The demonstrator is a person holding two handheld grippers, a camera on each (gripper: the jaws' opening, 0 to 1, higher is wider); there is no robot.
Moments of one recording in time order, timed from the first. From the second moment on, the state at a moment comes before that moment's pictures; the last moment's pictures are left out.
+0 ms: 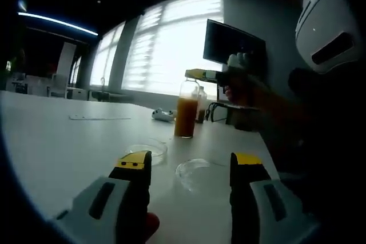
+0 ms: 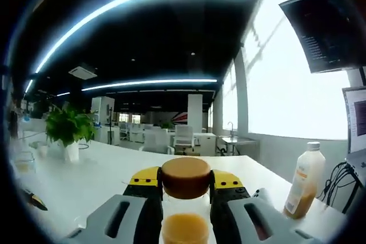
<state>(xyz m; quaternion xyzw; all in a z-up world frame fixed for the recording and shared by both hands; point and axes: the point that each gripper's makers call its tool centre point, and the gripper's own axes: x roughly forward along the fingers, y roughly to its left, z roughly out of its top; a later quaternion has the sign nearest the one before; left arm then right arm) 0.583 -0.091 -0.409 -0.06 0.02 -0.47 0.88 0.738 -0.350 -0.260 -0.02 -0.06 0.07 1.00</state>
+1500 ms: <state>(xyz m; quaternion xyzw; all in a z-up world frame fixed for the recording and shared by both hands) 0.583 -0.090 -0.412 -0.04 0.01 -0.46 0.89 0.683 -0.363 -0.217 0.01 -0.12 0.07 0.99</state>
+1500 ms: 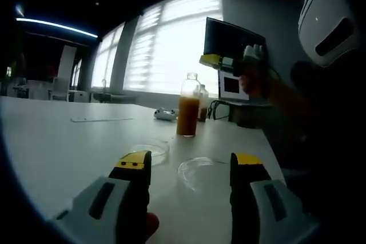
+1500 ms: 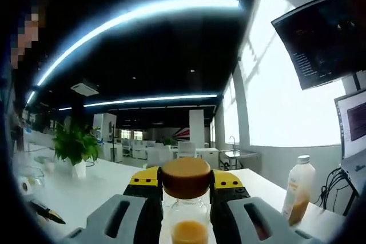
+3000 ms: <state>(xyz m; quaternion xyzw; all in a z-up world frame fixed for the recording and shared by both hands) 0.584 -0.090 -0.412 -0.03 0.01 -0.45 0.89 0.621 -0.336 -0.349 -0.01 0.06 0.16 0.99</state>
